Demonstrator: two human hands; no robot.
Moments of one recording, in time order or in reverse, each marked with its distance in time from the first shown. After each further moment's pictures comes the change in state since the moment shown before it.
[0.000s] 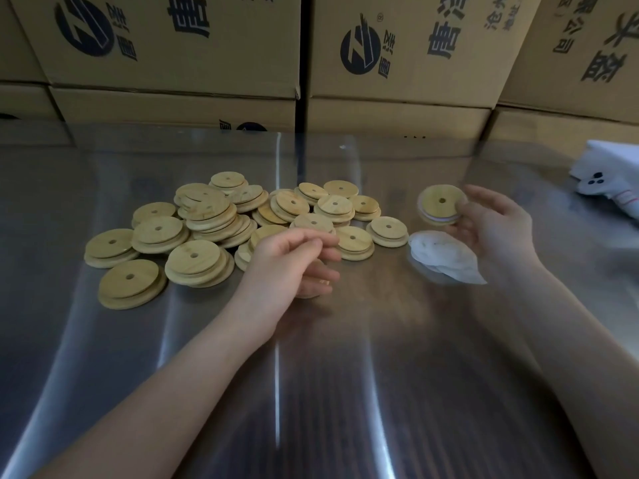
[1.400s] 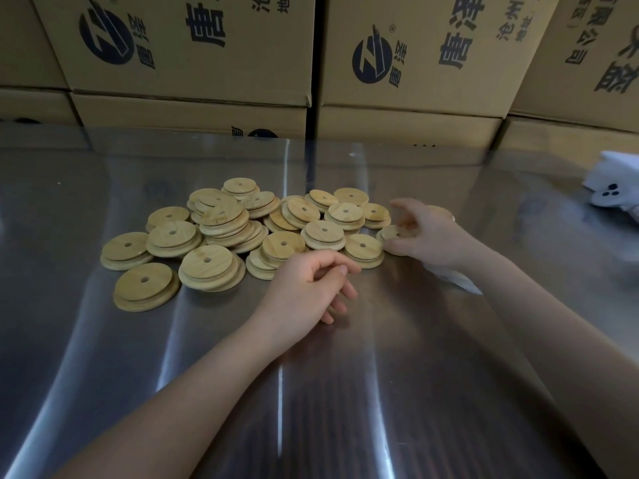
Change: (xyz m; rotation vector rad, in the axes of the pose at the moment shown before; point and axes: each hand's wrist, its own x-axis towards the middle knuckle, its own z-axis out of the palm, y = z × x) left_hand -0.002 -0.010 0.004 0.336 -0.092 0.076; right_hand 0.016 0.016 0.050 -1.094 -0.594 -0.391
